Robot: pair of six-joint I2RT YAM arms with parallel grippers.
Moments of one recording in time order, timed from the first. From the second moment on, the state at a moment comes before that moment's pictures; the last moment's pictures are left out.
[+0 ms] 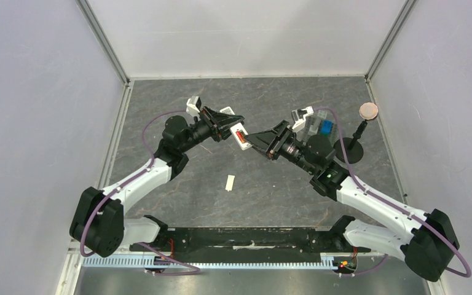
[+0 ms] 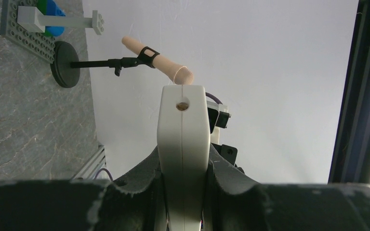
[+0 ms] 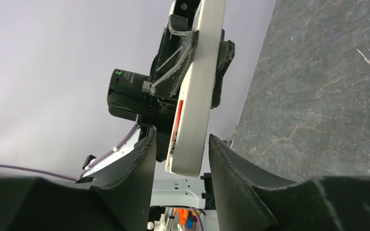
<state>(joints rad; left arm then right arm) -0.49 1.26 0.73 0.61 0.47 -1.61 0.73 1.03 0.66 0.44 -0.18 1.28</state>
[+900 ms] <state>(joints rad) -0.49 1.22 0.76 0.41 0.53 -1.35 0.68 1.06 0.71 0.34 -0.24 1.17</state>
